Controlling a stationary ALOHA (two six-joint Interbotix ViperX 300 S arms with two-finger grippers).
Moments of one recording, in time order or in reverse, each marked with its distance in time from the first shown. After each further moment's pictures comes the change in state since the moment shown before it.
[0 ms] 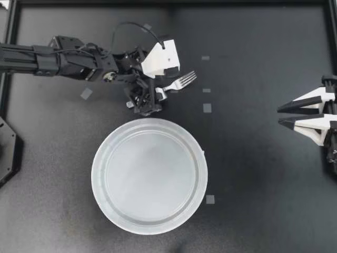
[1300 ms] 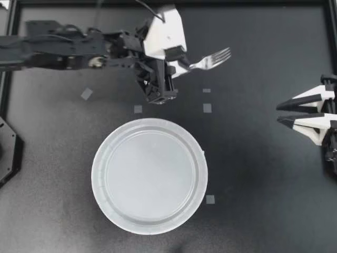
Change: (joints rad) left arm -0.072 -0.218 -0.126 0.000 0.031 0.017; right arm 0.000 0.025 0.015 0.000 -0.100 0.005
